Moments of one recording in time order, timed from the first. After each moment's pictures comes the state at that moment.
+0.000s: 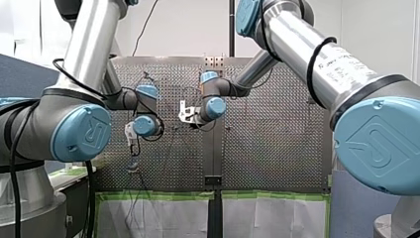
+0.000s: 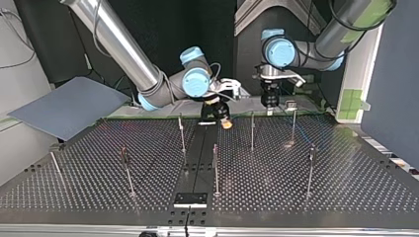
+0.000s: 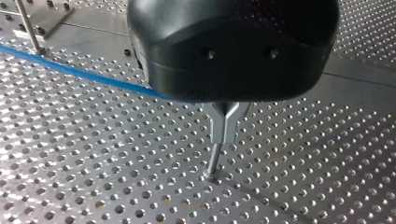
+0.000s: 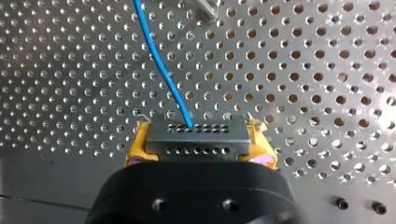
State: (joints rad) left arm -0.14 -1.93 -2.10 -2.32 -1.74 -1.76; right arm 2.39 -0.77 1.13 -0.12 1.56 1.66
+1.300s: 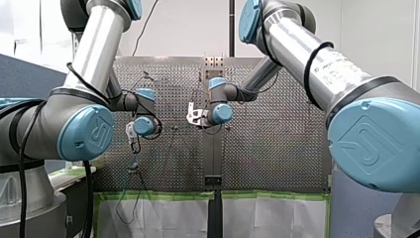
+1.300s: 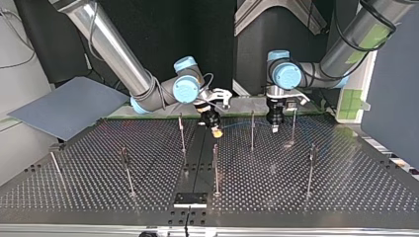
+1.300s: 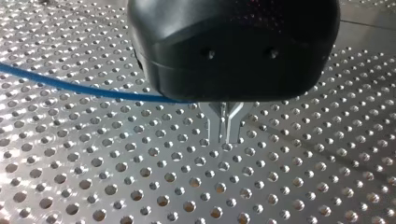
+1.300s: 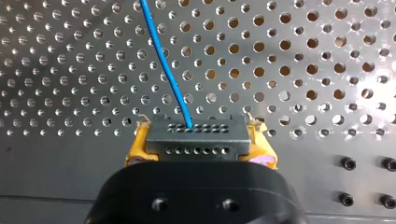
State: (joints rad) left arm -0.06 -2.02 -1.95 -2.35 -1.67 -1.76; right arm 2.33 -0.75 1.13 -0.22 1.54 1.69
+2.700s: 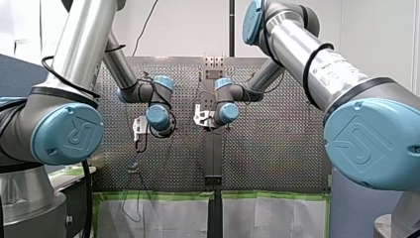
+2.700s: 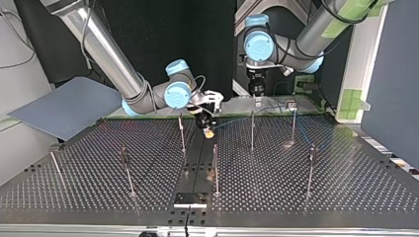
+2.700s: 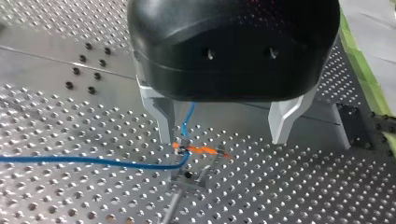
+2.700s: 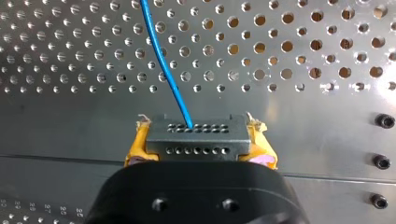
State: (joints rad) left arm -0.32 -1.87 -2.05 -2.60 -1.96 -1.70; right arm 2.28 -0.75 1.13 -0.16 1.52 1.68
